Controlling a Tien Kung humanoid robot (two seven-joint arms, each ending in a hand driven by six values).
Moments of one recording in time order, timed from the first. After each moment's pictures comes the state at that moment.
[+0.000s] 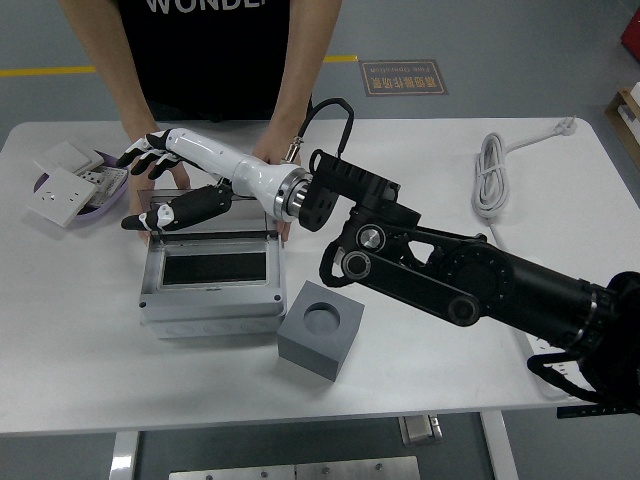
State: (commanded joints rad) left arm 0.10 0.10 -1.20 -0.18 0.93 0.02 0.13; right arm 0.98 -0.04 0.51 1.29 -1.33 -0.06 -0.16
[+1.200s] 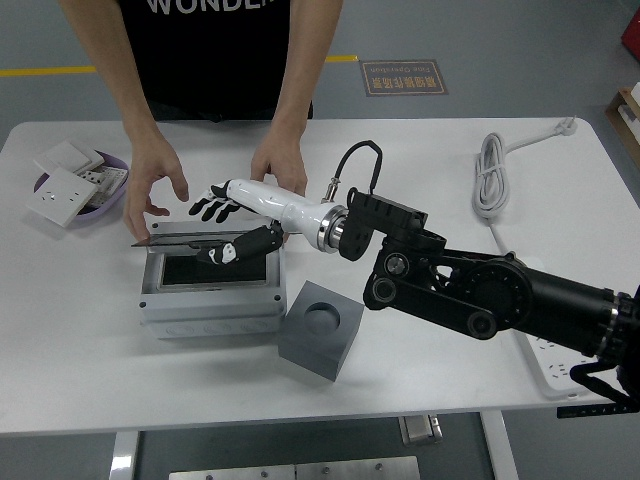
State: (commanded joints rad) left arm 0.10 0.10 -1.20 -0.18 0.92 0.02 0.12; right arm 0.92 -0.16 0.33 1.30 -1.31 -0.09 -0.12
